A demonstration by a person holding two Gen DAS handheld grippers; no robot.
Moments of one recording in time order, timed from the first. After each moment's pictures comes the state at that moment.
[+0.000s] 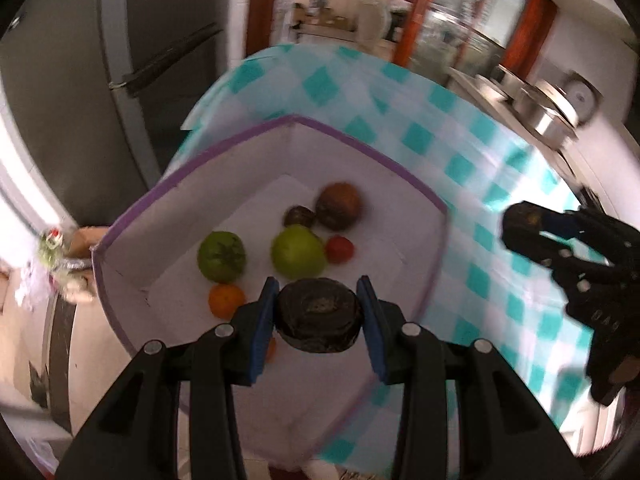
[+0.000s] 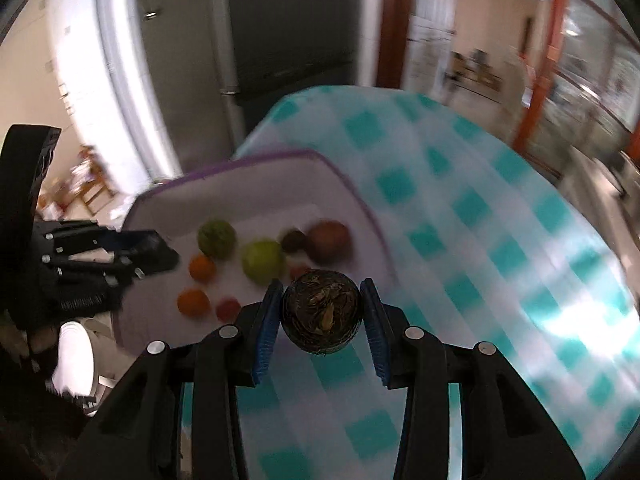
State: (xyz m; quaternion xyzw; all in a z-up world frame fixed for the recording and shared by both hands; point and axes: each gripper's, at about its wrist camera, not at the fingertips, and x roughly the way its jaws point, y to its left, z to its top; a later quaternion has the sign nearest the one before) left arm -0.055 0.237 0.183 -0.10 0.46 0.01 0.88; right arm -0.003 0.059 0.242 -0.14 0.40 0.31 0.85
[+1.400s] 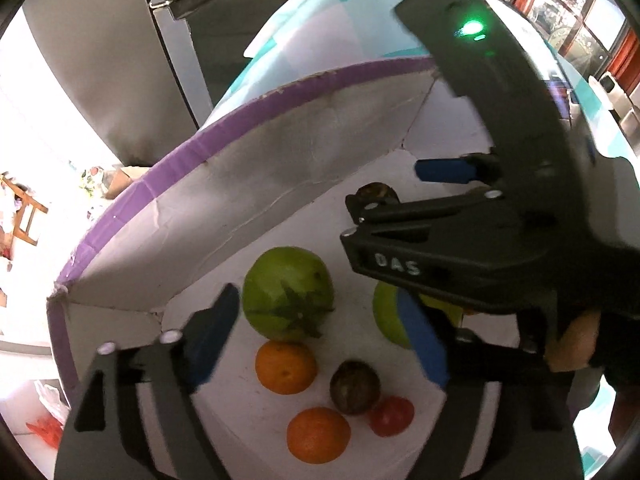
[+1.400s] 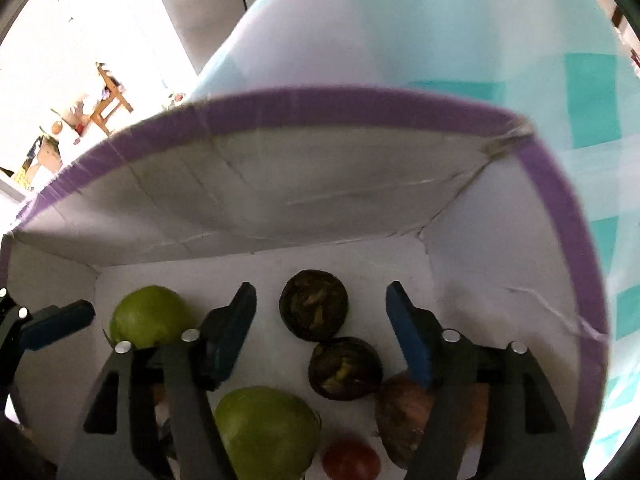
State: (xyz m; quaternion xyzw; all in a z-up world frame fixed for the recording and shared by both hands) left arm 0.044 0.296 0.089 -0.12 0.55 0.13 0.81; right arm 0.156 0.254 0.088 -0.22 0.53 0.36 0.74
